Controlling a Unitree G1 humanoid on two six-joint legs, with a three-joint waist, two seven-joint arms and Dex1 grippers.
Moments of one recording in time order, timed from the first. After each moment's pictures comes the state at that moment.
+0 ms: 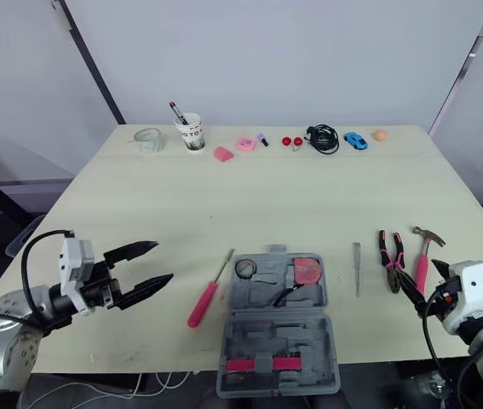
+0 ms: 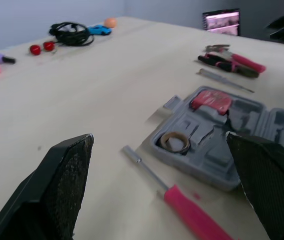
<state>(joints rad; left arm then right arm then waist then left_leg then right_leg) 0.00 0.72 0.29 -0.08 -0.58 0.14 -1.18 0.21 -0.51 -0.39 -0.28 0.47 0.35 0.50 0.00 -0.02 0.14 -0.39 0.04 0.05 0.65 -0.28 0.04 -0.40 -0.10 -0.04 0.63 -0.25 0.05</state>
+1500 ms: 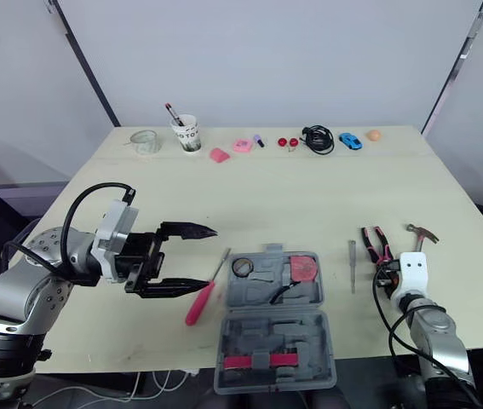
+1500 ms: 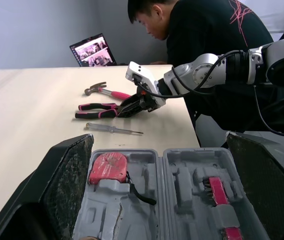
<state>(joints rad) -0.28 0.80 0.11 -0.27 -0.67 0.36 -1.37 -0.10 -0.33 -0.21 0.18 0.21 0.31 0.30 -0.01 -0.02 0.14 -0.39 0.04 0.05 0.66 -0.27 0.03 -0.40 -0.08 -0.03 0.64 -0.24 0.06</state>
